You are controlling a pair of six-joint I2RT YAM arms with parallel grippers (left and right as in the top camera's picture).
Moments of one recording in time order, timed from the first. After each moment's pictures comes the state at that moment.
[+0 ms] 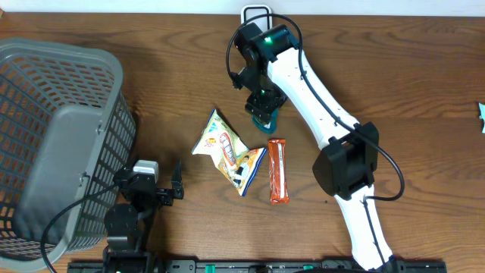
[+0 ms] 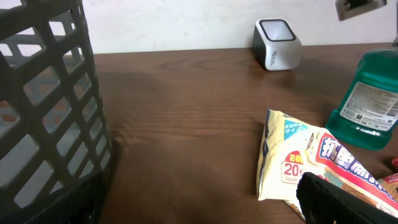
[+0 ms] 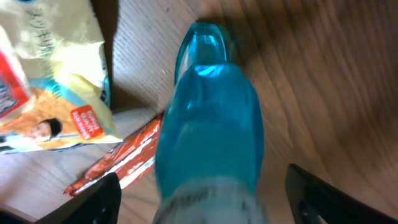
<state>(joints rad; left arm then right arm) -0.02 0.13 0.03 -0.12 0.12 0.01 0.55 2.38 2.40 -1.64 0.04 -0.36</state>
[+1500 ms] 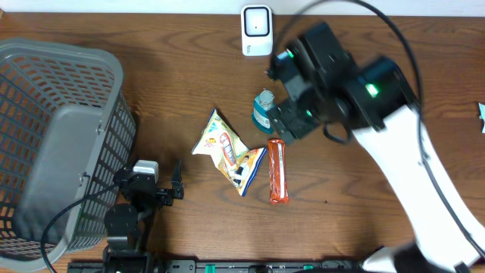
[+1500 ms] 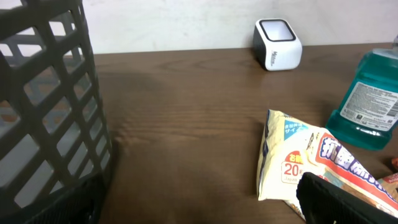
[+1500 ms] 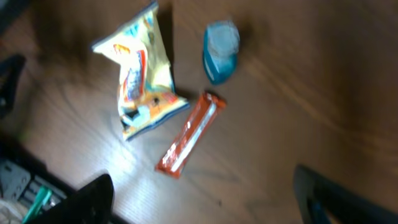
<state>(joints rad) -0.02 0.13 0.03 -0.12 0.12 0.01 0.58 1.60 1.92 -1.43 -0.02 -0.01</state>
